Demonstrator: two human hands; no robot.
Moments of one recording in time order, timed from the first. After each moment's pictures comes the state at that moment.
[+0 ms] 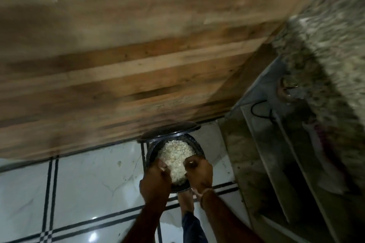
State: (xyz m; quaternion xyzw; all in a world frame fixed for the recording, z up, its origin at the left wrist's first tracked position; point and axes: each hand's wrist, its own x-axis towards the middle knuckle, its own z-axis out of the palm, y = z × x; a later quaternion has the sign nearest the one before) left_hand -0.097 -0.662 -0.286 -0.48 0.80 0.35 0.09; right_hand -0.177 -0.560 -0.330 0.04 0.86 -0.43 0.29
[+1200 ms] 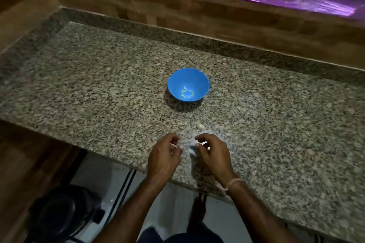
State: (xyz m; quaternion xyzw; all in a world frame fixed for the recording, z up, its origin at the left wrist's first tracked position) left_hand 0.010 -0.071 0.026 0.17 0.88 0.40 0.17; right_hand 0.103 0.085 0.002 0.27 0.84 -0.45 -0.12
